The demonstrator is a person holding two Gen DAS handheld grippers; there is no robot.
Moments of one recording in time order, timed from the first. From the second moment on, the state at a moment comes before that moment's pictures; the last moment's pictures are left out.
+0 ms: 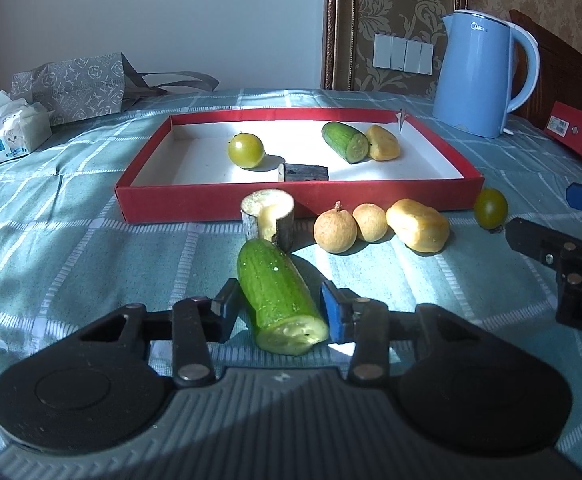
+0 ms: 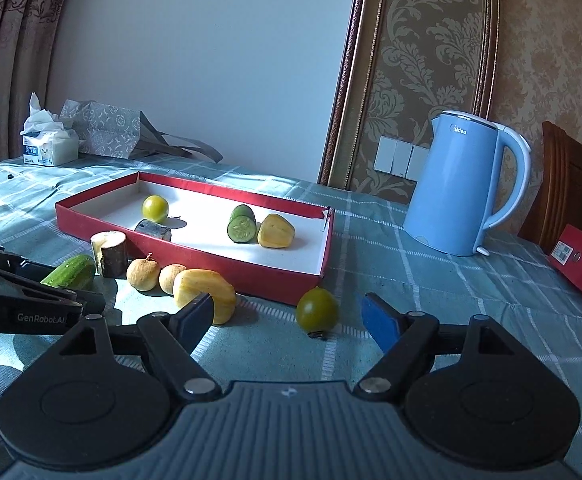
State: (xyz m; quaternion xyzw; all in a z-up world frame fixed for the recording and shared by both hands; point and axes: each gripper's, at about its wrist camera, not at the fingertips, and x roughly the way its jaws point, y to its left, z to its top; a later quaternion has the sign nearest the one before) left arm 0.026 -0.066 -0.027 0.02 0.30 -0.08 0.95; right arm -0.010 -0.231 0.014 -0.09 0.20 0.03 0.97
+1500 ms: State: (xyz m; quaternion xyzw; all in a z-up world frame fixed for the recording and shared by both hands) left arm 0.006 -0.012 -0.009 0.05 0.26 -0.11 0.96; right arm 0.055 -0.259 -0.001 -0.05 0.27 0.03 0.96
